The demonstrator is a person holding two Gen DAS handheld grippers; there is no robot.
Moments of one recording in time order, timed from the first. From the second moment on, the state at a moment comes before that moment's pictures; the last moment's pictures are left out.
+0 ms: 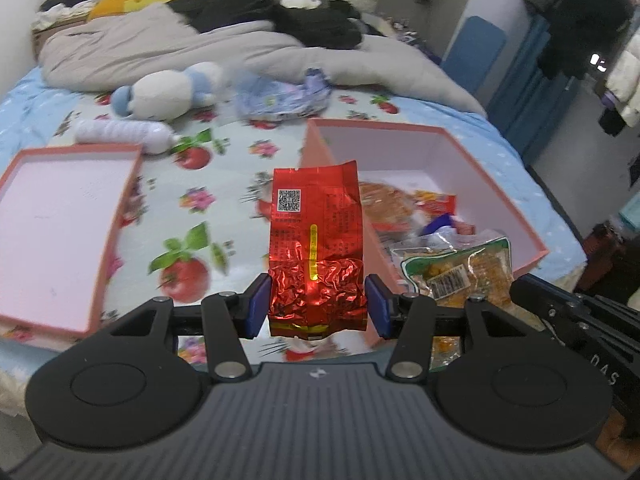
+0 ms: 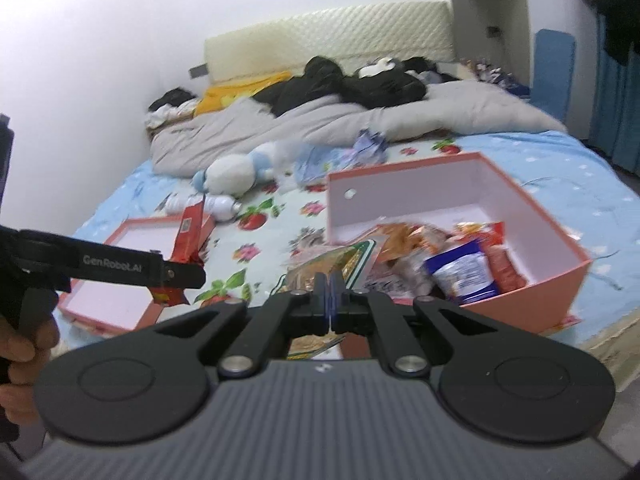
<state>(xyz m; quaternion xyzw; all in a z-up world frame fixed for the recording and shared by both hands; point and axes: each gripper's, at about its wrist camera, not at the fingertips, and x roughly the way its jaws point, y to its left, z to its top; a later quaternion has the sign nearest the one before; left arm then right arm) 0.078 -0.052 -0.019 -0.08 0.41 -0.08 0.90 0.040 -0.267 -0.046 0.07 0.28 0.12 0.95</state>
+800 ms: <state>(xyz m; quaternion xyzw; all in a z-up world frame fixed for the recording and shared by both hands) 0.227 -0.158 -0.056 -0.04 0.46 -0.17 0.87 0.148 -0.348 -0.085 0.11 0.31 0.05 0.94</state>
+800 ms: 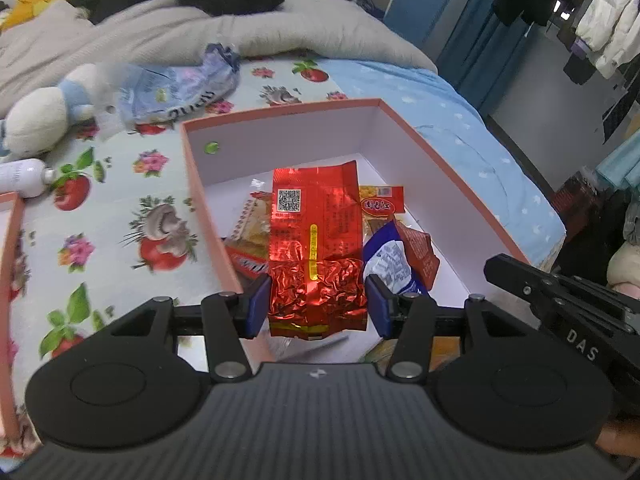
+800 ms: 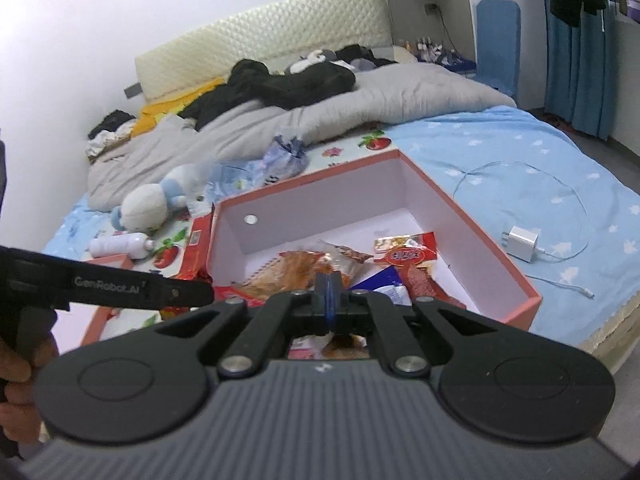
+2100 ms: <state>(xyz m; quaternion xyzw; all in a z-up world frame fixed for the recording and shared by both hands) 0.208 -0.128 -0.006 -0.04 0.40 -0.16 0.90 0.138 -0.343 -0.058 0.14 0.29 0.03 0.95</state>
